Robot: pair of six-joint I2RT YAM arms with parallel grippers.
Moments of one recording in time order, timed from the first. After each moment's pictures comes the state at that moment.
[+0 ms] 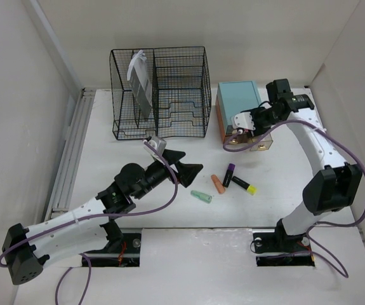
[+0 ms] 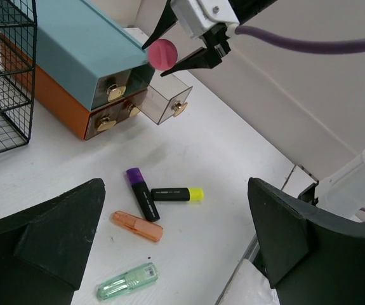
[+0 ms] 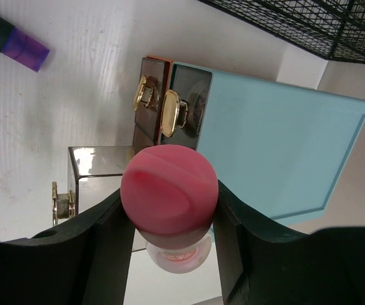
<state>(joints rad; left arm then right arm) -0.97 0.80 0.54 0.33 -0.08 -0.44 0.16 1.60 1.57 -1.07 -0.46 -1.70</state>
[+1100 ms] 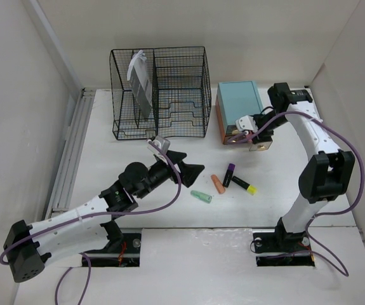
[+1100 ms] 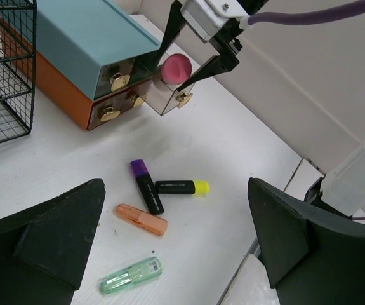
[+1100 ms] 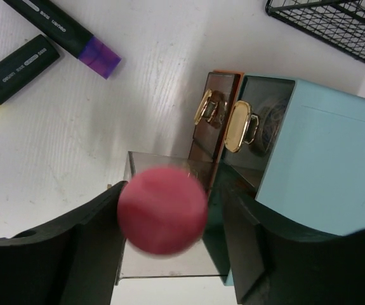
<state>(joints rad) -0.97 0.84 0.54 0.32 -0.08 -0.44 0.09 1.74 1.65 -1.32 -0.55 -1.83</state>
